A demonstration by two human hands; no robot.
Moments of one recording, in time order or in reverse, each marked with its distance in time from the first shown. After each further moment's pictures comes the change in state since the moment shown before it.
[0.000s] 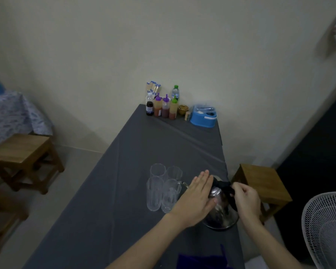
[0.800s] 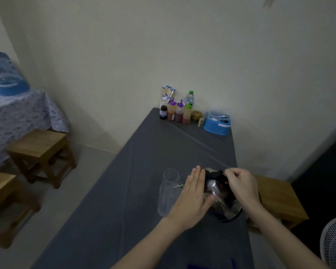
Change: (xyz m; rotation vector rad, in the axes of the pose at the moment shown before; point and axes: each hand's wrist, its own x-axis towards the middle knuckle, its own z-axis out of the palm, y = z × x) left_hand -0.019 -0.027 -0.029 -0.142 0.181 -0.167; right_hand 0.014 -0.074 0.040 -0.231 -0.194 -0.310
